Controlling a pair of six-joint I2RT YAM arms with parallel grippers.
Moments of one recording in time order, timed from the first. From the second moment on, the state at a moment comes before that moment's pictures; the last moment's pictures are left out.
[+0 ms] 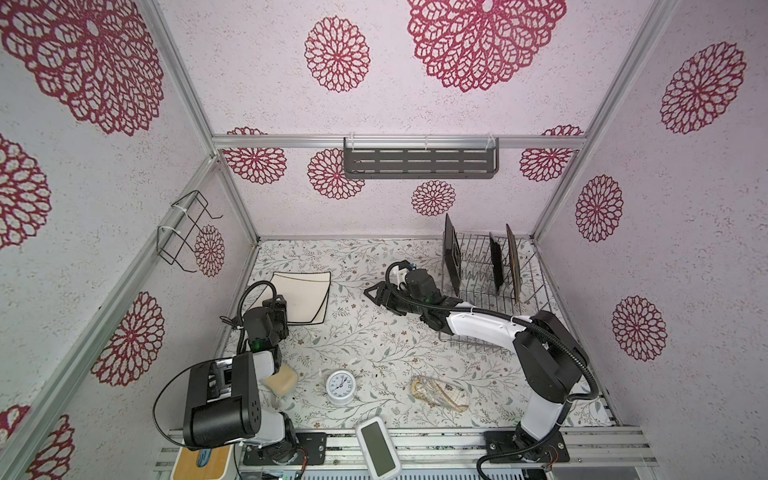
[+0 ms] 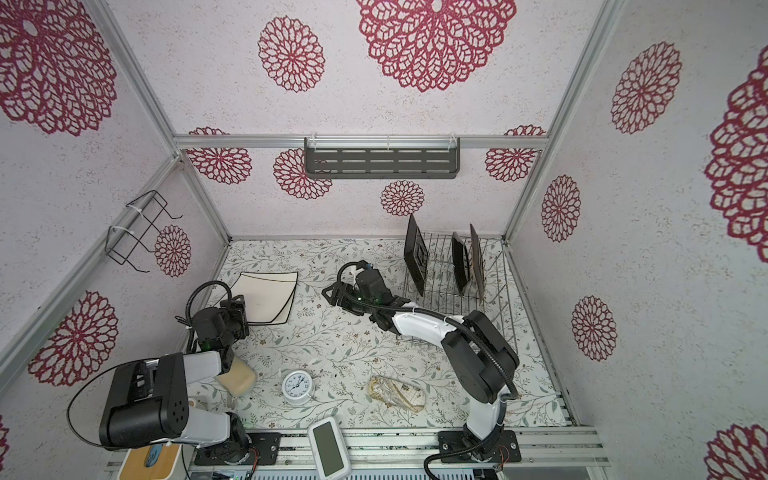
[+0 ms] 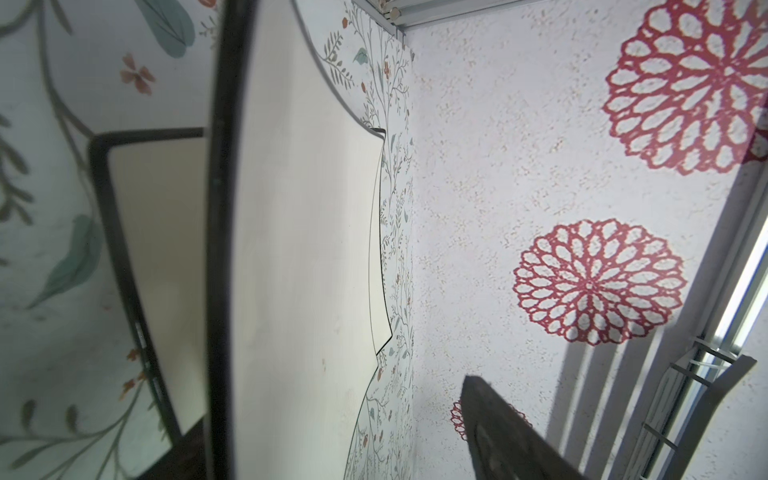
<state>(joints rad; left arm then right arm) 0.25 1.45 0.38 0.64 0.13 -1.38 0.78 1.79 1.17 0.21 -0.27 1.00</state>
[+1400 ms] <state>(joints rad) 0.21 1.55 0.48 0.54 0.15 -1.36 0.78 1.79 1.17 0.21 -0.27 1.00</state>
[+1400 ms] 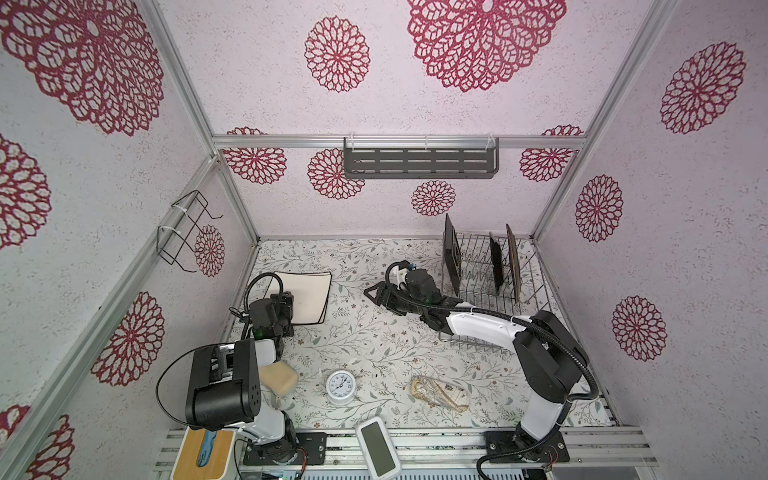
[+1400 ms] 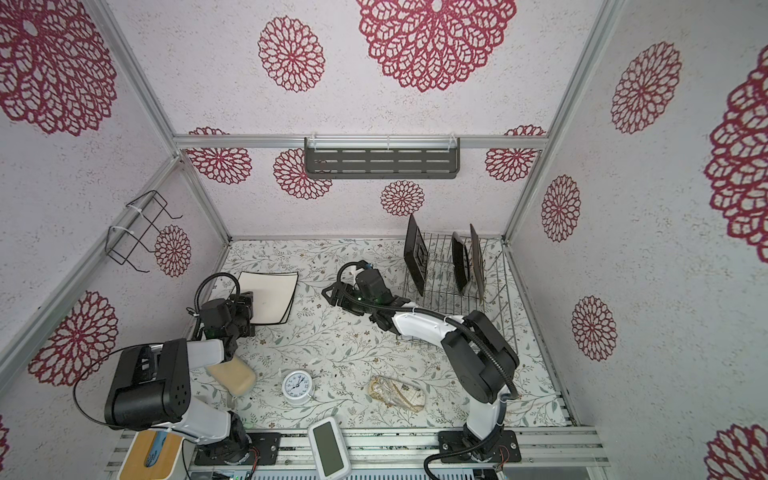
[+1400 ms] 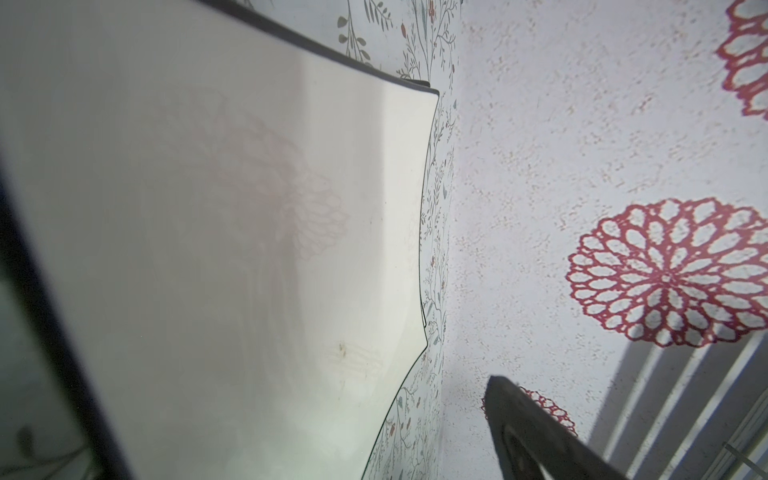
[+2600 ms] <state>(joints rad) 0.17 1.46 0.54 0.23 0.04 -1.30 0.77 1.79 1.15 0.23 -0.28 0.99</state>
